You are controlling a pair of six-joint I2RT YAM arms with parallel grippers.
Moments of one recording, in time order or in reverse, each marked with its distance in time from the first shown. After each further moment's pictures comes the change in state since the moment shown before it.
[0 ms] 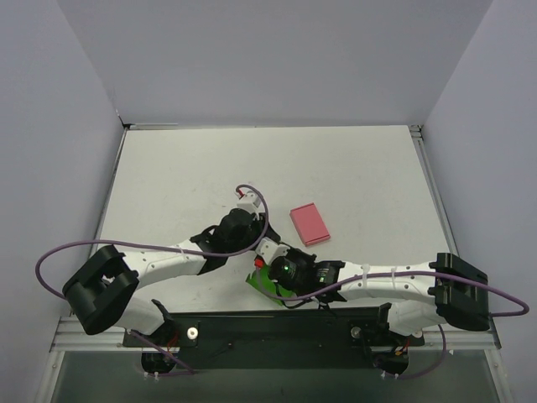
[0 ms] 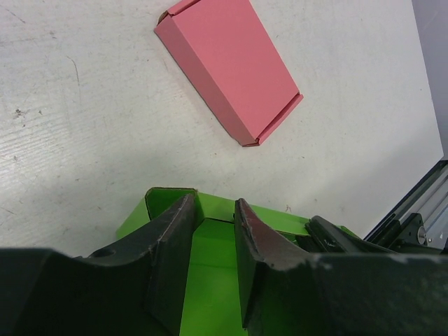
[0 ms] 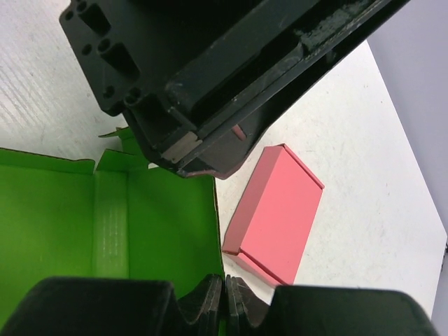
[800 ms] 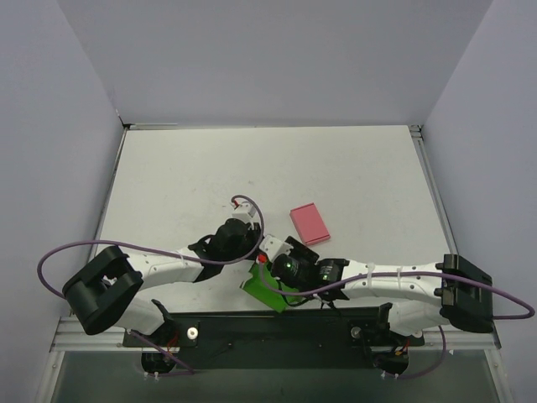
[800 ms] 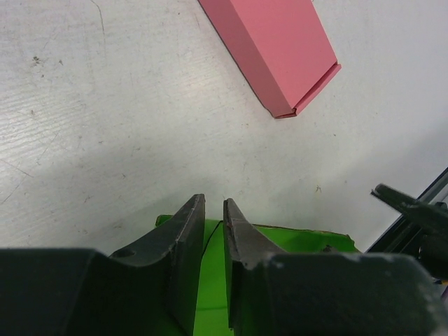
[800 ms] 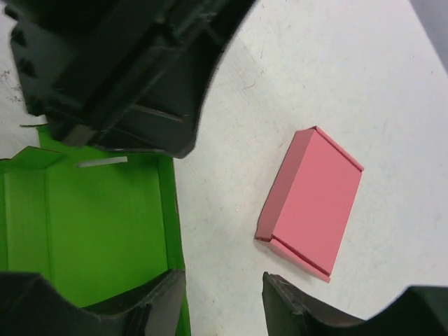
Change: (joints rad) left arm 0.000 -0.001 -0.122 0.093 0.004 -0.017; right arm -0.003 -0.021 0.007 -0.050 -0.078 0.105
